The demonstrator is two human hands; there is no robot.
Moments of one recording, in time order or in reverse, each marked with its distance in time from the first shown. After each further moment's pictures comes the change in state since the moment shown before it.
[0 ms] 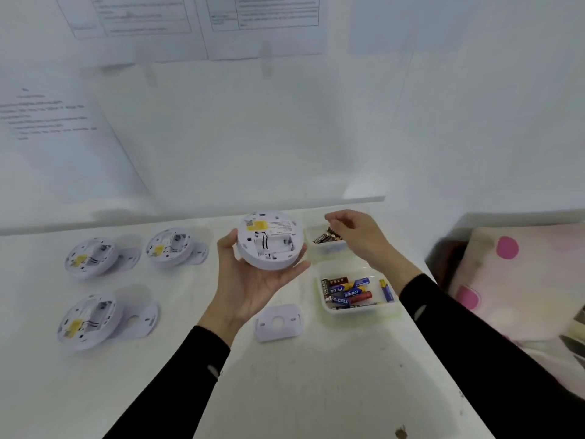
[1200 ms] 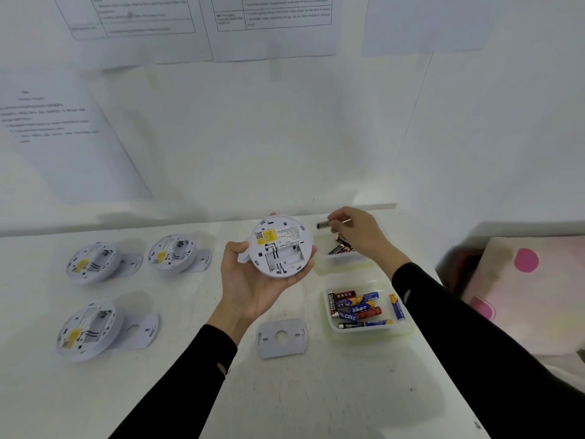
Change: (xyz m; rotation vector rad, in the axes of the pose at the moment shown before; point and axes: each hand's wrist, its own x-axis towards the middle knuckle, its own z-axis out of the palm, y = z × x) left_hand 0.032 0.005 -0.021 -0.050 0.023 0.020; right_hand 0.067 0.021 0.007 -0.144 -0.014 -0.070
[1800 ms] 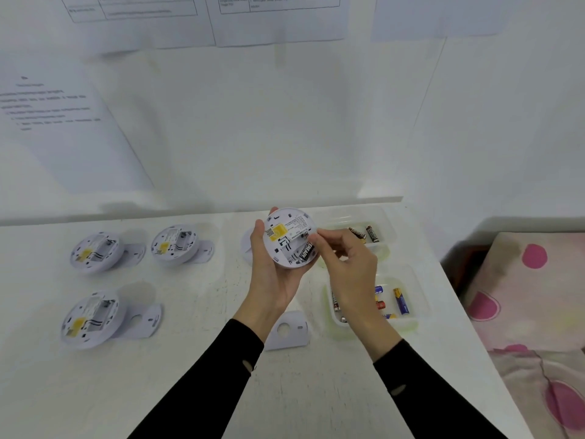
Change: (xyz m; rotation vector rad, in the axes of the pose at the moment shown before) left_hand 0.020 -0.029 0.015 0.138 0.341 0.270; right_hand -0.118 -0.063 0.048 0.507 0.361 -0.096
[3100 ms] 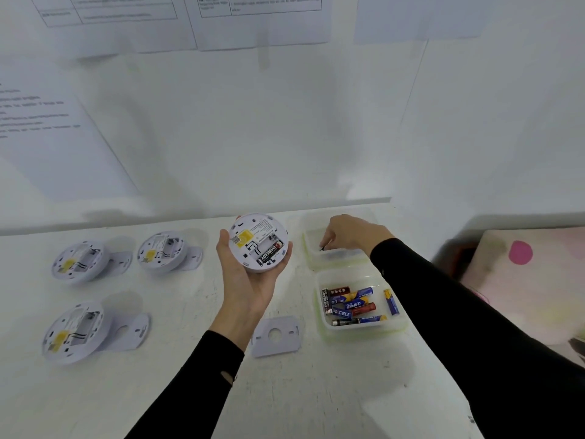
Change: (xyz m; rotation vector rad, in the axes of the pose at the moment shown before) left_hand 0.013 0.008 -0.022 -0.200 0.078 0.037; right_hand 0.149 0.064 -0.026 -1.235 -0.904 0.089
